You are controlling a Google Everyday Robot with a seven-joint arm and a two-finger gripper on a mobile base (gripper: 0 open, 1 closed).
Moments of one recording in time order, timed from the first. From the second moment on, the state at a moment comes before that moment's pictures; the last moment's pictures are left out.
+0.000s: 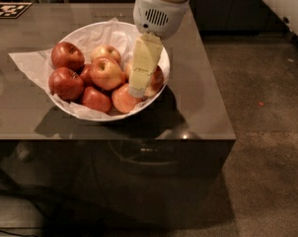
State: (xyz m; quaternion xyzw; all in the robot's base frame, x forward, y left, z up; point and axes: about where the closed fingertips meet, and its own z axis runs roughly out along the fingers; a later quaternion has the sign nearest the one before) arm 0.518 -0.001 0.971 -0.63 0.76 0.04 0.13
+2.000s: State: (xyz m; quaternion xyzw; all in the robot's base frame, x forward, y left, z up) arm 0.524 0.003 0.919 -0.64 0.76 0.06 0.09
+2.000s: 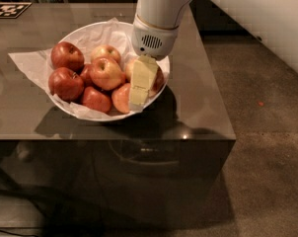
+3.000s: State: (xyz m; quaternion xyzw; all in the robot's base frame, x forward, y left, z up) arm 0.519 0.002 0.912 -0.64 0.76 0.06 0.09
